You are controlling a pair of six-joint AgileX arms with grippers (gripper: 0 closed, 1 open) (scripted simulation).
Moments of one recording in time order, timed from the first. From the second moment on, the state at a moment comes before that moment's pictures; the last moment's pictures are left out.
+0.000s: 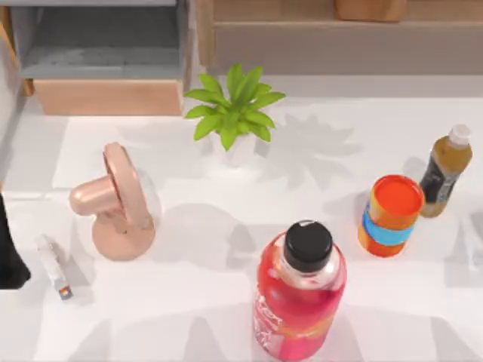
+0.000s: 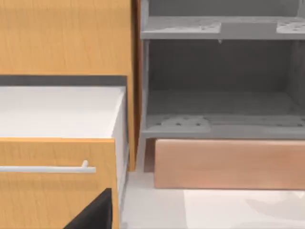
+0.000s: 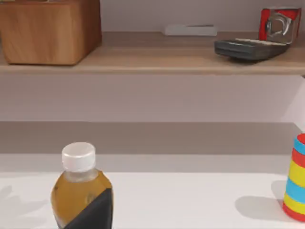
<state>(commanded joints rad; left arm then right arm) 0.00 0.00 0.00 0.00 0.00 0.00 0.00 0.00 0.00 0.00 0.00 0.00</state>
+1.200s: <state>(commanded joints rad) -0.59 1.18 0.48 0.70 -0.58 0.02 0.00 0.00 0.00 0.00 0.00 0.00</state>
